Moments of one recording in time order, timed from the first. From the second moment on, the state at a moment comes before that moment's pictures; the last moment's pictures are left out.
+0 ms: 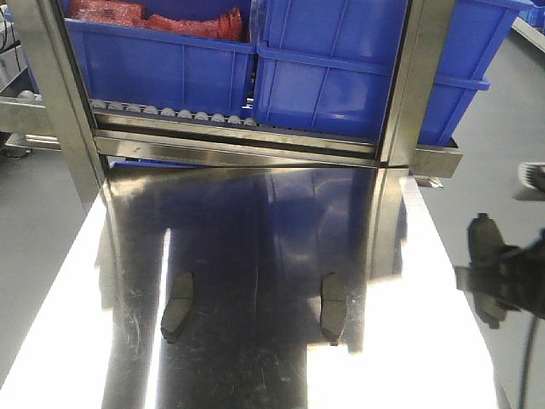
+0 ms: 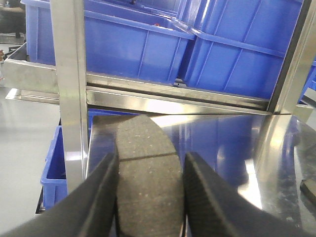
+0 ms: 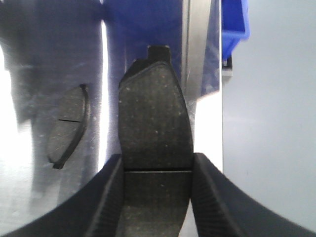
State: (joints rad) left arm -0.16 0.24 -0.29 -0.05 0.27 -0.06; right arm 0.21 1.01 -0.75 -0.08 0.65 0.23
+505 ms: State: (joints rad) left arm -0.16 0.24 -0.29 -0.05 0.27 -0.06; right arm 0.21 0.44 -0.53 -0.07 0.64 0.17
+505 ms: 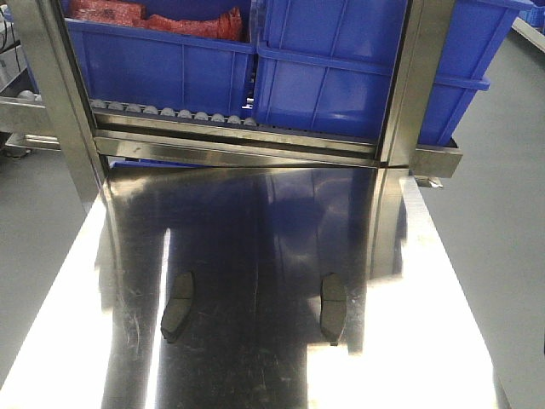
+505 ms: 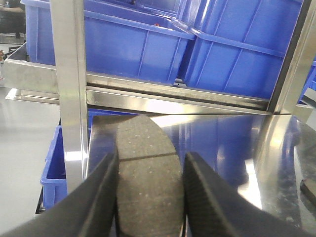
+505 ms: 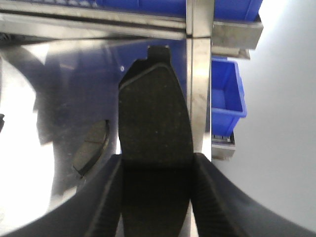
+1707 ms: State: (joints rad) left arm -0.16 0.24 -0.29 -0.05 0.27 -0.06; right arm 0.21 0.23 -0.49 -0.07 0.66 0.13
